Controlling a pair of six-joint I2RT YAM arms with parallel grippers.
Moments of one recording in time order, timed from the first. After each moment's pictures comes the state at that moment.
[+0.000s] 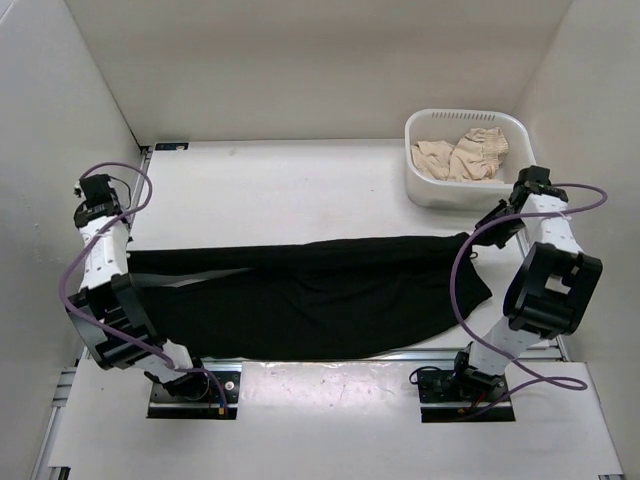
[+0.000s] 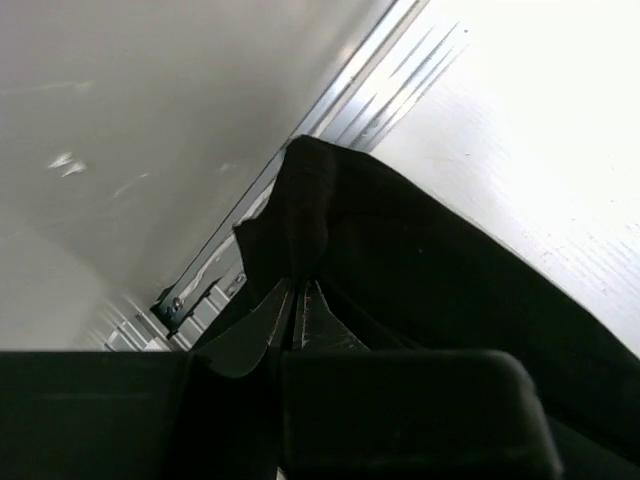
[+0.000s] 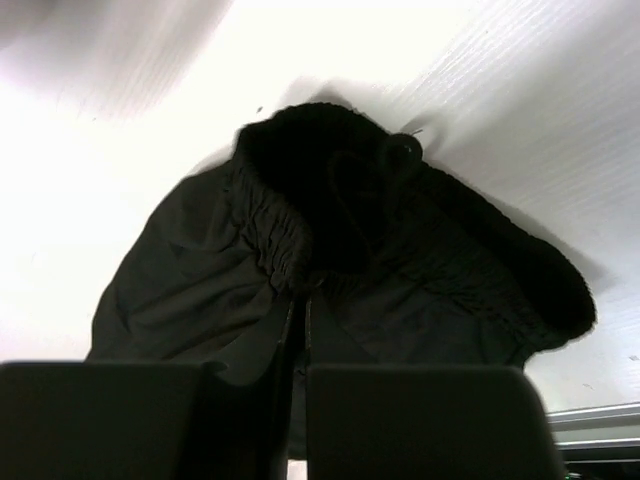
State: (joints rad) left arm 0.44 1.50 1.19 -0.63 -0.46 0.00; right arm -0.30 1.68 1.29 -0.90 -0.22 0.55
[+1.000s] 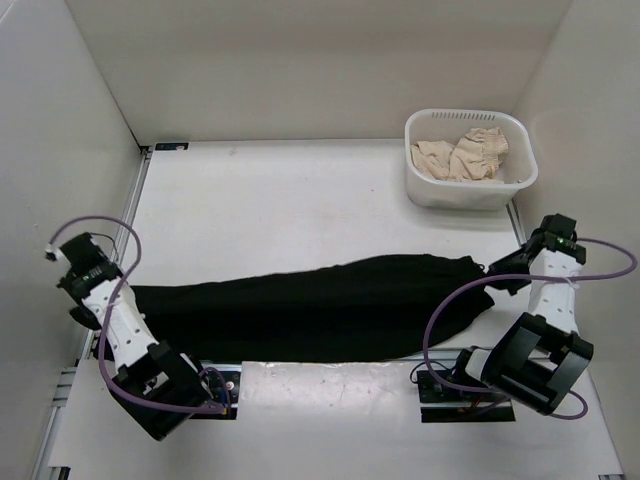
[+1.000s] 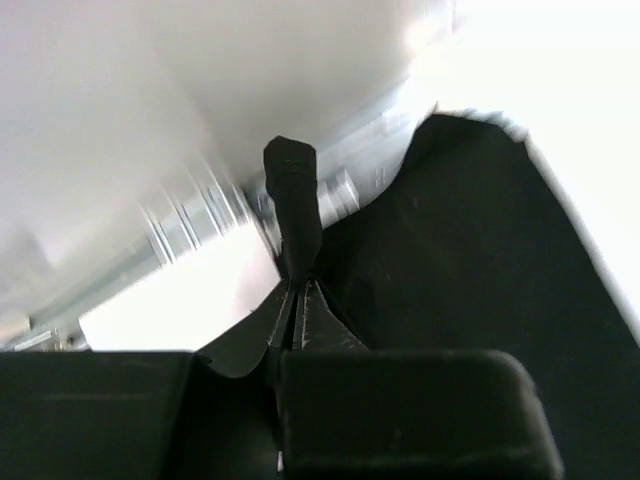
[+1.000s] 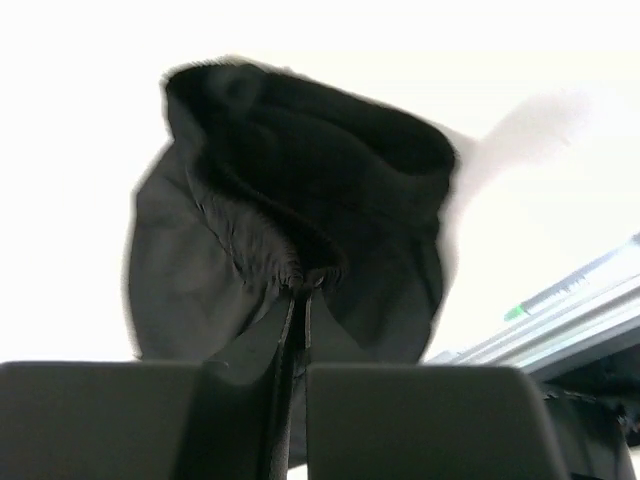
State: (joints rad) left arm 0.70 1.03 0.76 -0.65 -0.52 0.00; right arm -0.49 1.21 0.89 -0.96 -0.16 0.59
